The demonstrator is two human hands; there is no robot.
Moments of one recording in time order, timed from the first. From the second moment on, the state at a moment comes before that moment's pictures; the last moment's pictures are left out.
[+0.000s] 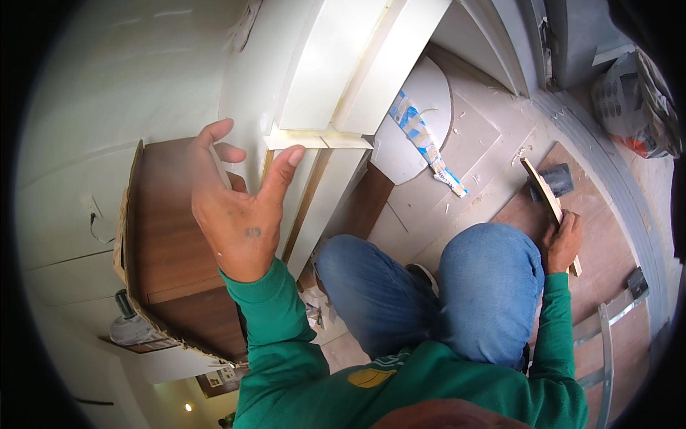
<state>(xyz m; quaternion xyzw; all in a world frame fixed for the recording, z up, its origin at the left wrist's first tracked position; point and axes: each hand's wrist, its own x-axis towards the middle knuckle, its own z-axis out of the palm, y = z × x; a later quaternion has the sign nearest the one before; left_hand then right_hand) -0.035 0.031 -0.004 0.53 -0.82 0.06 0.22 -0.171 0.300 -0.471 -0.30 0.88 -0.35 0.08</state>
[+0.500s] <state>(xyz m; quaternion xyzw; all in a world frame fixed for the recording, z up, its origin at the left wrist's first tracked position) -0.014 -0.003 -0.024 0.43 -0.88 0.06 0.17 -0.164 0.300 -0.481 -0.30 0.90 -0.30 0.03</state>
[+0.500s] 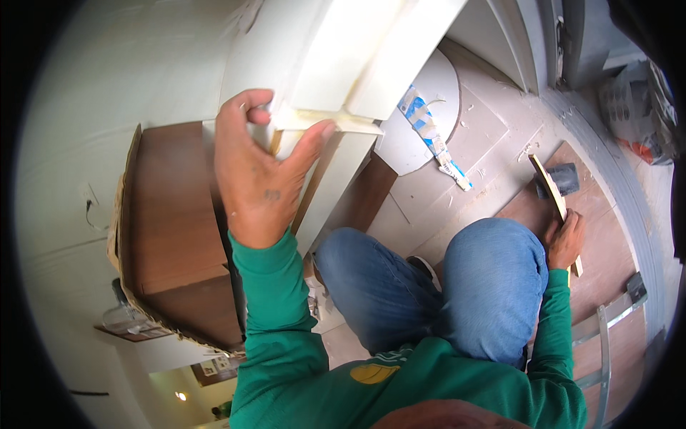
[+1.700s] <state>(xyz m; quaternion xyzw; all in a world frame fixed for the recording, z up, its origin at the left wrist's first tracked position) 0.117 0.072 -0.024 0.49 -0.80 -0.05 0.34 -0.168 0.073 -0.147 -0.64 0.34 -0.57 0.39</state>
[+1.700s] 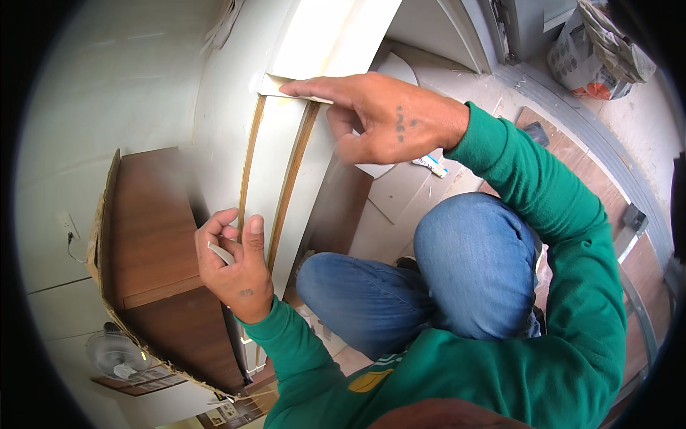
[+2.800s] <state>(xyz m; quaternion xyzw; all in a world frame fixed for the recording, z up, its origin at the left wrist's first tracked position) 0.057 0.089 -0.115 0.37 -0.87 -0.32 -0.04 -0.157 0.086 -0.255 -0.57 0.36 -0.63 0.39</state>
